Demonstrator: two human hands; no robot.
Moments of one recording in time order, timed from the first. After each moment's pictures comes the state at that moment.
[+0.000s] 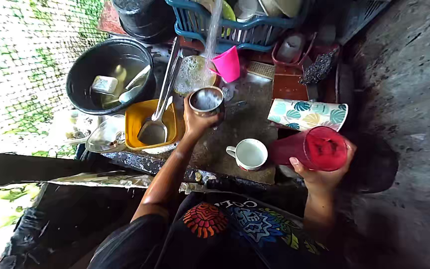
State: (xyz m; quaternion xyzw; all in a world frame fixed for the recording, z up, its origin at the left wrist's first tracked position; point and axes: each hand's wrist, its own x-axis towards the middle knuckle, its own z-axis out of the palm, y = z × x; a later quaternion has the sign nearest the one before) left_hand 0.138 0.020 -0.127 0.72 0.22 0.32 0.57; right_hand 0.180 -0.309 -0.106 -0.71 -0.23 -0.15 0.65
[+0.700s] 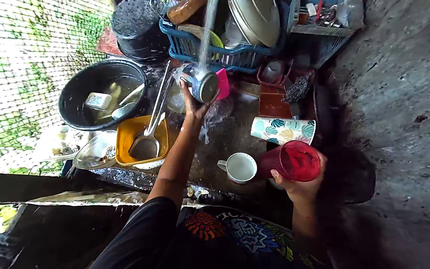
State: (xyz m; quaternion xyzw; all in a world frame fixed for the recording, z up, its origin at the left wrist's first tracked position) left_hand 0.260 0.057 -0.125 0.21 0.11 0.22 0.95; right_hand 0.180 -0.299 -0.112 -0.71 -0.20 -0.14 0.66
